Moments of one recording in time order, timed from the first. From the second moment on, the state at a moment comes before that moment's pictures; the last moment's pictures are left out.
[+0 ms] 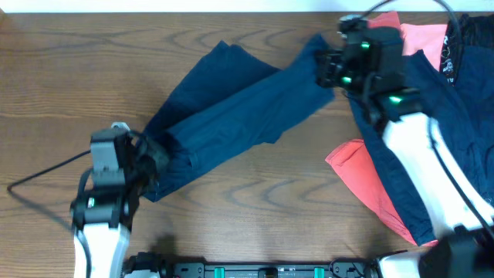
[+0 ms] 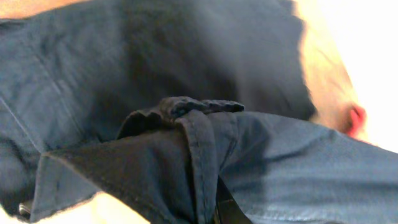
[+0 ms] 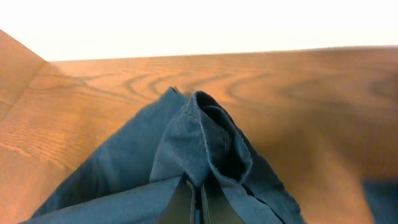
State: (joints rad) left arm 0.06 0.95 0.77 -0.71 0.20 -0.86; right arm 0.24 1.59 1.27 -0.20 -0.26 0.29
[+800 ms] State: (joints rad) left arm 0.30 1.30 0.77 -0.68 0.10 -1.08; right arm 0.38 2.01 1.28 0.01 -0.17 0.24
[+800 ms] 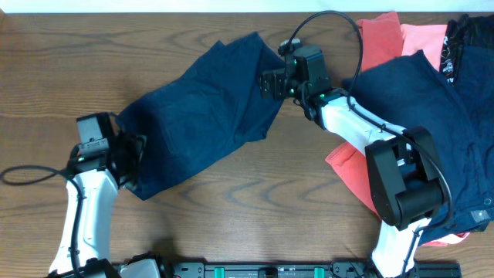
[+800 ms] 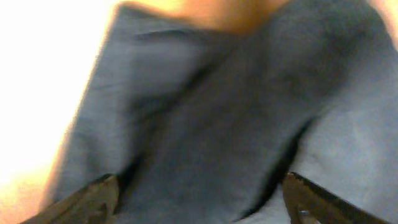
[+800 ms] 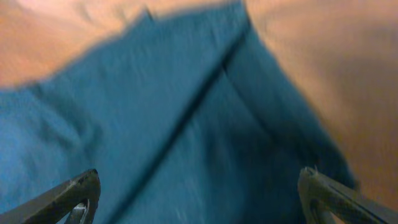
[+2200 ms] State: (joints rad) left arm 0.36 1.25 0.95 -1.08 0.38 -0.53; right arm 0.58 1.94 1.28 -0.33 -0.38 0.08
